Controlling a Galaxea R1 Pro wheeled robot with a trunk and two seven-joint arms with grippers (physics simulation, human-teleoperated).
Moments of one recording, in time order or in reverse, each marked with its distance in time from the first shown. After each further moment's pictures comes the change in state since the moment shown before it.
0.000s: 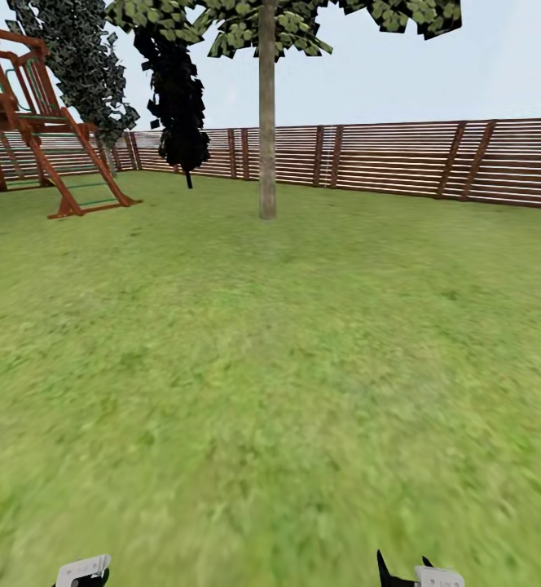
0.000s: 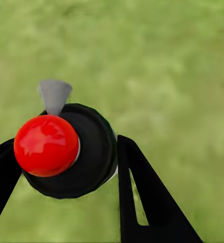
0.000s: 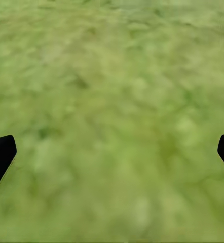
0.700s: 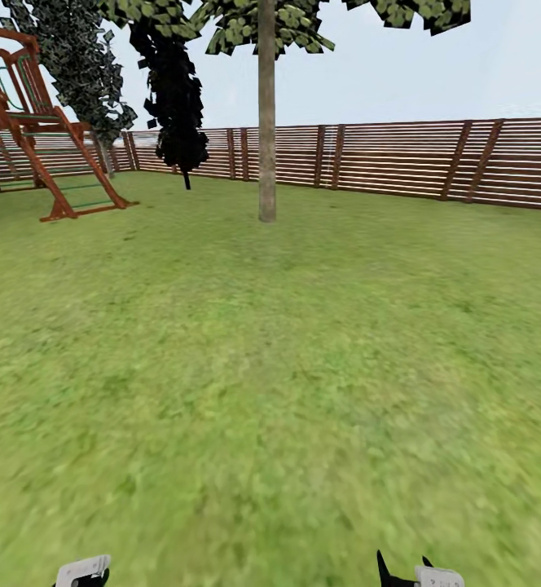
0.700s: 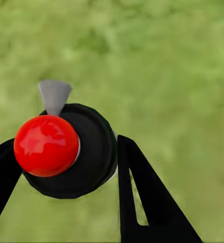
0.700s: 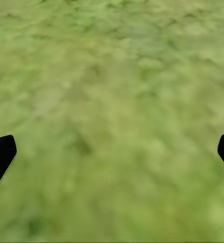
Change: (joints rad) left arm 0.000 0.000 0.000 0.000 0.000 0.000 0.000; right arm 0.000 0.000 0.000 0.000 0.000 0.000 0.000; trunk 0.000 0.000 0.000
